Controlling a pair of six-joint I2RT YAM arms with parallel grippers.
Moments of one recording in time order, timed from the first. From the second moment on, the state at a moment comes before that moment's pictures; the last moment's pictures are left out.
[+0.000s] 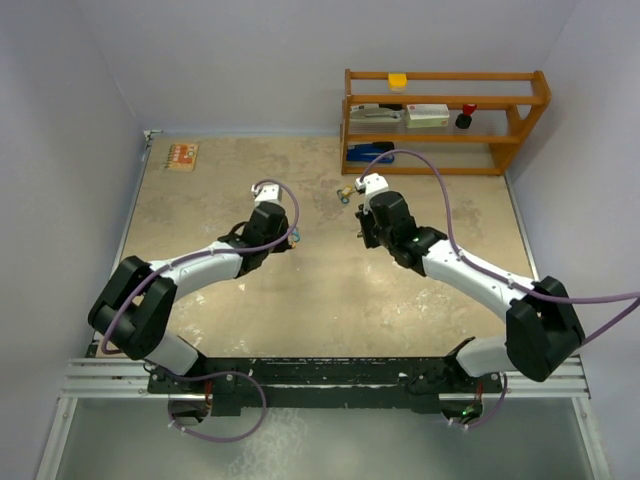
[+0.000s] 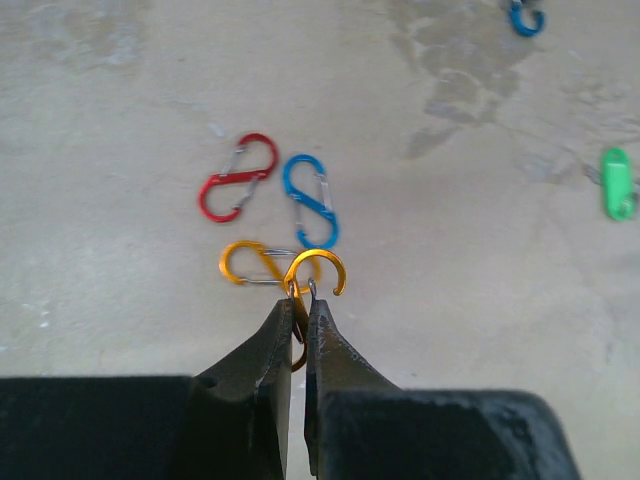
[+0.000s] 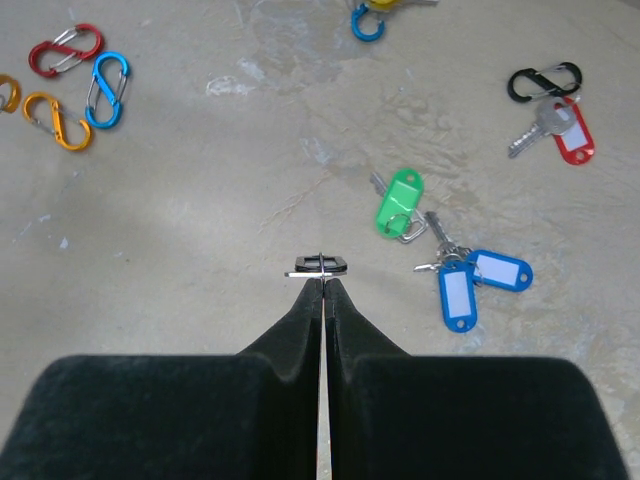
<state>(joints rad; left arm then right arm) -0.59 1.52 0.80 0.02 -0.31 -0.54 0.62 1.38 0.91 -0.17 0.22 0.12</state>
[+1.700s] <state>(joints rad) -0.81 1.59 0.95 0.07 -0.13 -0.55 0.70 1.35 0.81 -0.01 -0.04 -0.02</state>
